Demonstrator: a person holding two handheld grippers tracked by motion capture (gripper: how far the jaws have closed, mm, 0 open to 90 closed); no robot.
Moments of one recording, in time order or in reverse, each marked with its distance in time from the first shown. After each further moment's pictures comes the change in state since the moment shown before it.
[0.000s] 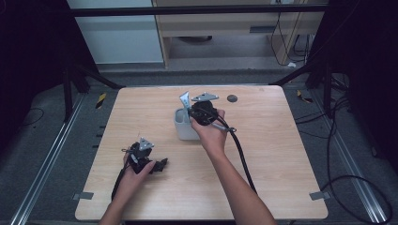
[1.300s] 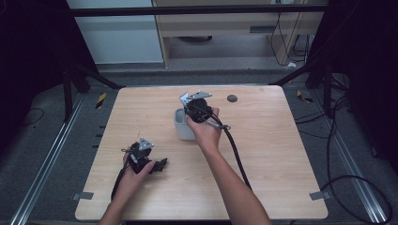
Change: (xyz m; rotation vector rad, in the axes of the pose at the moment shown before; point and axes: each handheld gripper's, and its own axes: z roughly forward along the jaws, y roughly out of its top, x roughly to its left) left arm 0.000 0.000 0.000 -0.005 0.002 -0.007; right arm 0.005 0.005 0.024 0.022 -0.009 -0.002
